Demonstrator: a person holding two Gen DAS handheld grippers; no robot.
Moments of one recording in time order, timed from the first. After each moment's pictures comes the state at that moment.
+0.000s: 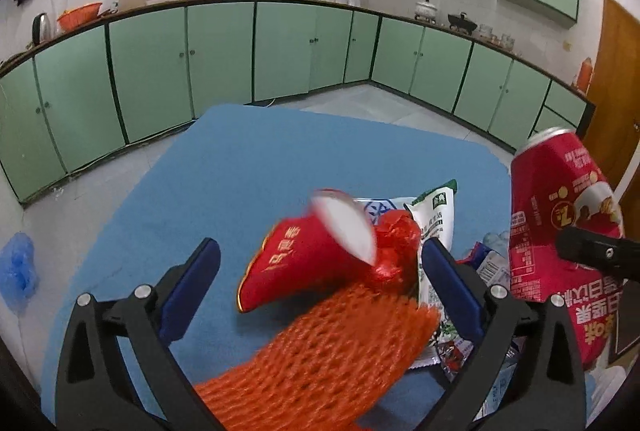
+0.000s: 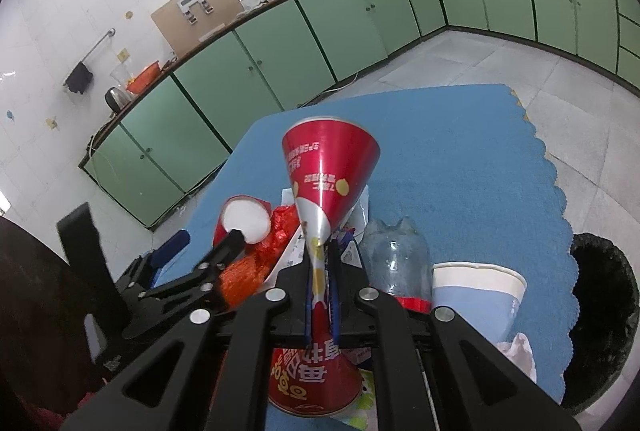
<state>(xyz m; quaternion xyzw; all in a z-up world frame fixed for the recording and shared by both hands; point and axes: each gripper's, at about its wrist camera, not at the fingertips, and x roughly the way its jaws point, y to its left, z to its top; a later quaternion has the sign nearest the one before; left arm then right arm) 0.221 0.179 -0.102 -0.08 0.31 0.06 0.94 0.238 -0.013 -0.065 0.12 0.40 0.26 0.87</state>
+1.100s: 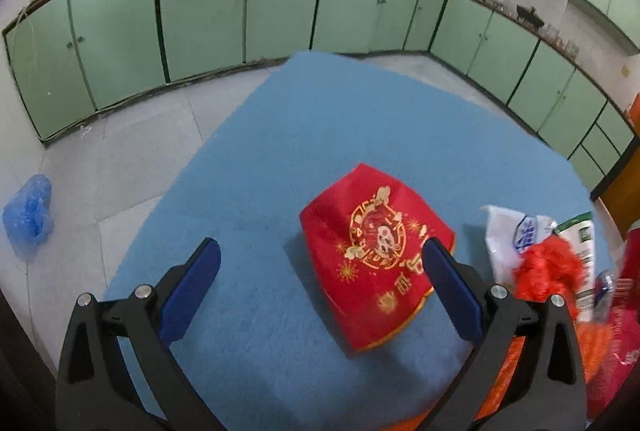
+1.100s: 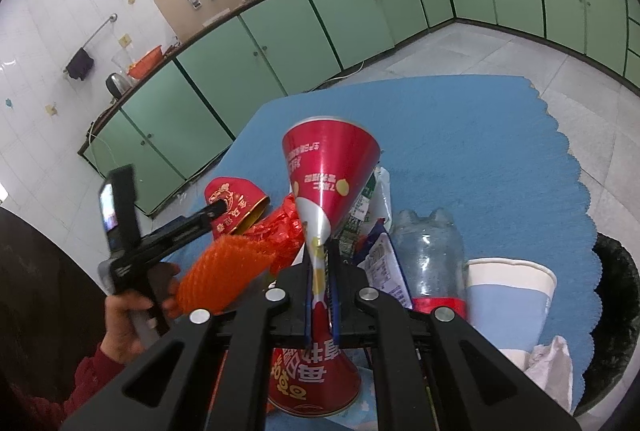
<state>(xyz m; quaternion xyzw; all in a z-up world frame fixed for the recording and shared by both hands) 0.273 0.293 -0.140 -0.13 0.40 0.13 0.90 0.242 0.012 -0.073 0.10 0.42 0.27 0.86</state>
